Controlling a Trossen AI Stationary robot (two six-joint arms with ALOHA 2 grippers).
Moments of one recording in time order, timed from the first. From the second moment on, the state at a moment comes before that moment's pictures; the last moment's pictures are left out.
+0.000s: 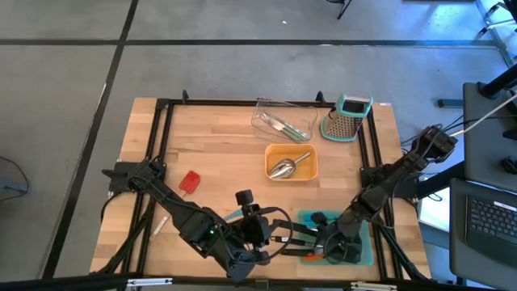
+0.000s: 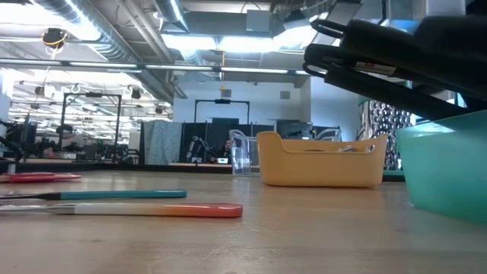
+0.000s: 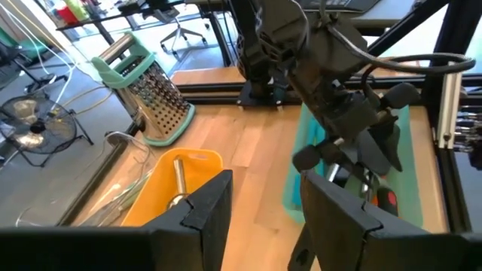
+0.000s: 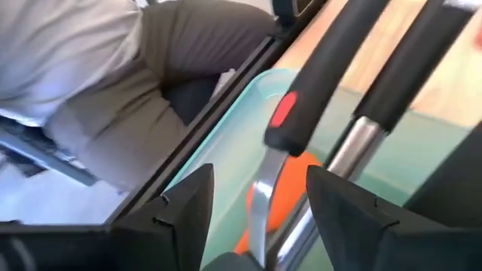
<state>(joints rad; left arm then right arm) -0.63 2.08 2.32 -1.03 -0.94 -0.44 0.78 1.42 0.49 0.31 -0.09 0.28</state>
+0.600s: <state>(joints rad) -0.64 2.08 2.32 -1.02 -0.95 -0.43 0.85 1.34 0.55 0.00 0.12 0.26</state>
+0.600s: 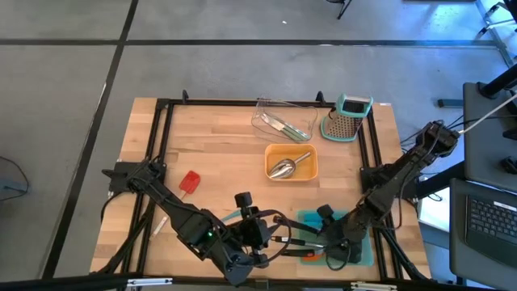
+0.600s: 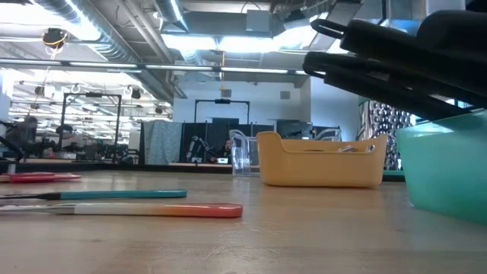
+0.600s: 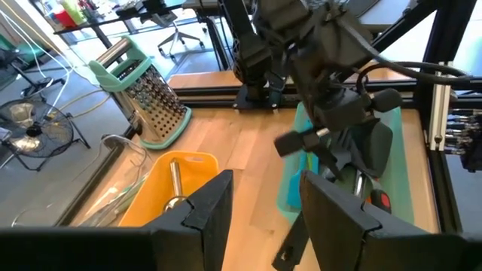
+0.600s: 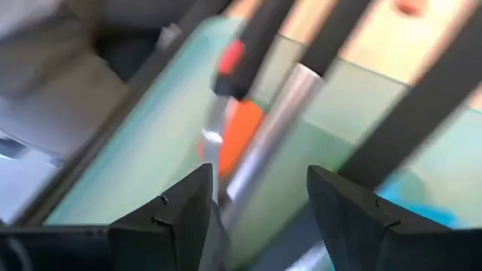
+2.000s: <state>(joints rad) -0.69 2.08 2.31 -1.02 -0.92 -0.37 0.99 1.50 0.69 -0.38 -0.10 1.06</state>
